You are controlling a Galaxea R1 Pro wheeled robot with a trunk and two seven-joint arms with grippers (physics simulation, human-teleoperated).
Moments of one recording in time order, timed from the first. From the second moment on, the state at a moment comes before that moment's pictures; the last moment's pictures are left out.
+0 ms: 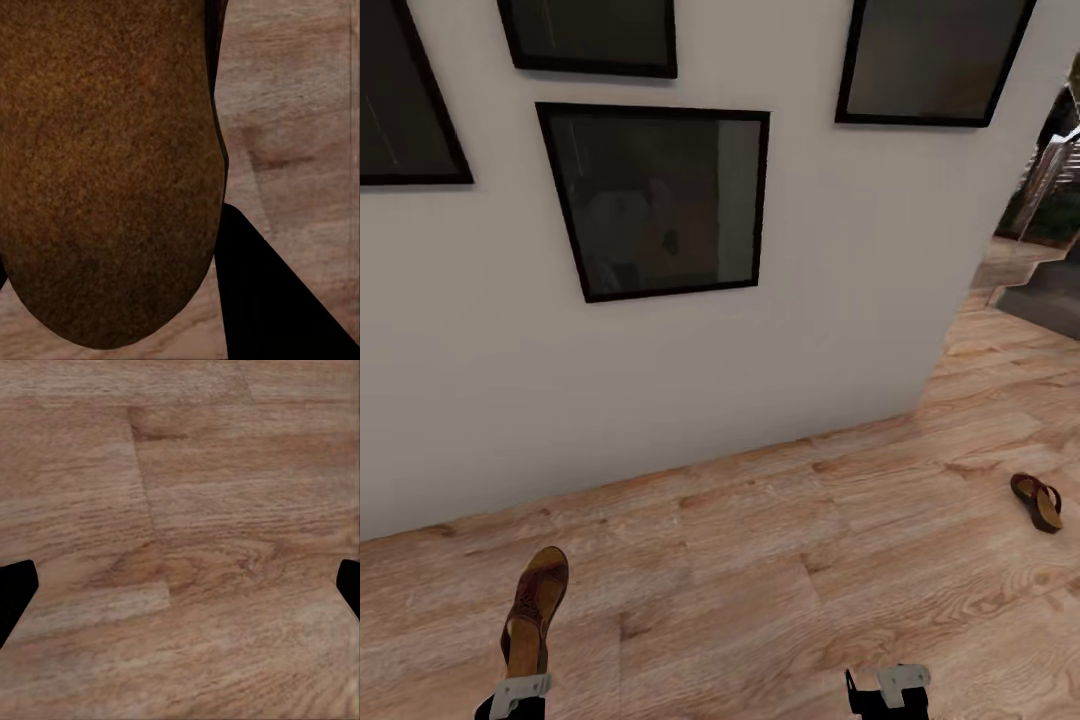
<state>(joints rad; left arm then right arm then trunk) -0.30 0.17 0.06 -0.25 0.14 -0.44 -0.17 -0.38 -0.05 -0.13 -0.10 0.29 -0.57 -0.15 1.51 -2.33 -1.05</state>
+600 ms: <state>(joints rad) -0.30 0.17 0.06 -0.25 0.14 -0.44 -0.17 -0.38 -0.05 -0.13 -0.10 0.29 -0.57 -0.15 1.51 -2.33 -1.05</state>
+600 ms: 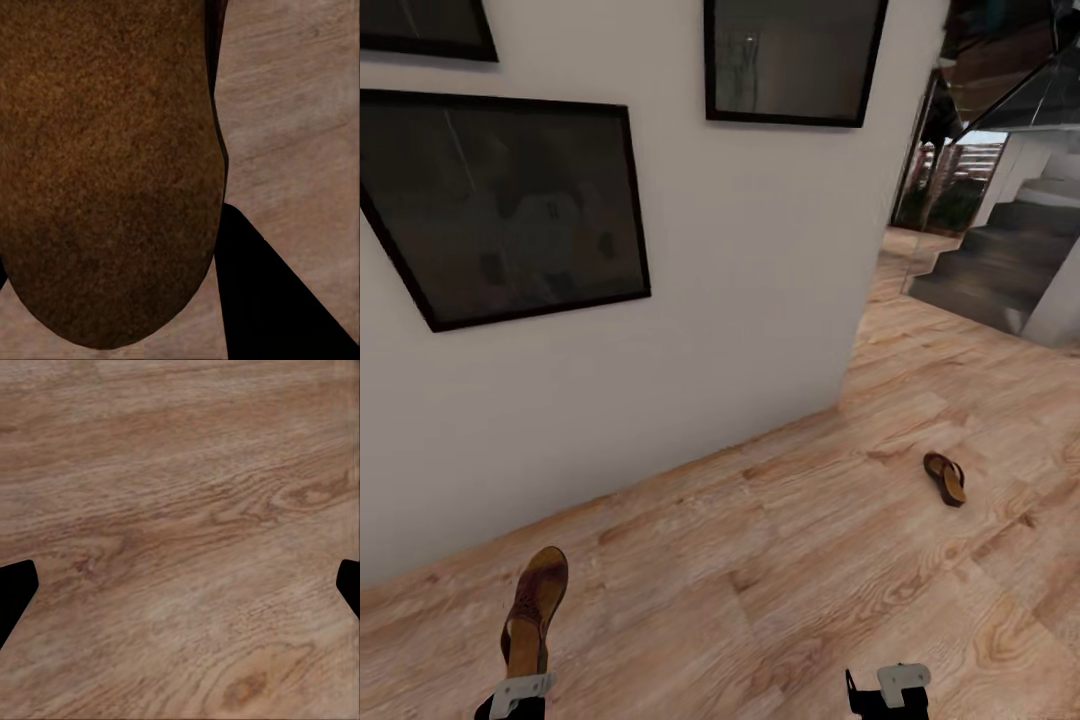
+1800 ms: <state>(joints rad) -0.30 0.17 0.06 -0.26 0.14 -0.44 -0.17 -0.38 -0.05 -0.12 -0.10 0.29 -0.57 -0.14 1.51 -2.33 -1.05</state>
